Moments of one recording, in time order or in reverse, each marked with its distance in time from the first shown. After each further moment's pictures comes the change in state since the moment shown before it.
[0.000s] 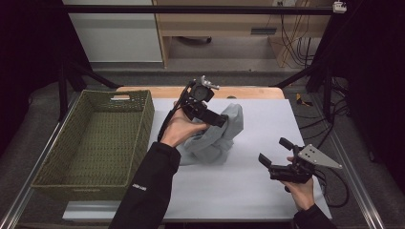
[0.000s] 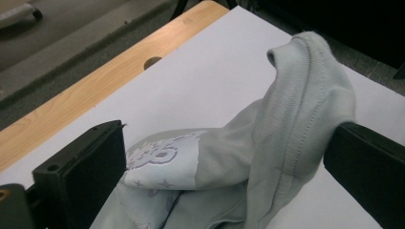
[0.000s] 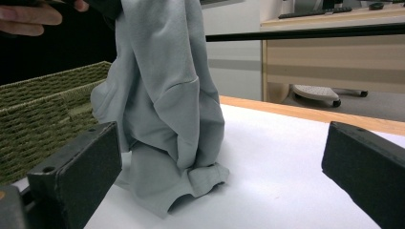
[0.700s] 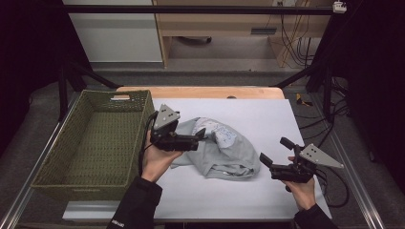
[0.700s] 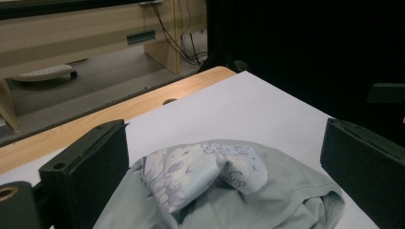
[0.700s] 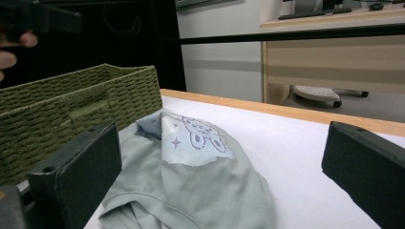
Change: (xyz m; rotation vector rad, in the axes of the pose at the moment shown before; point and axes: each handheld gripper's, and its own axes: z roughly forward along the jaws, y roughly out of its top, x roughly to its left) left arm -0.003 -0.101 -0.044 -0.371 0.051 -0.115; right arm -0.002 0.002 -0.002 0.003 0.007 0.007
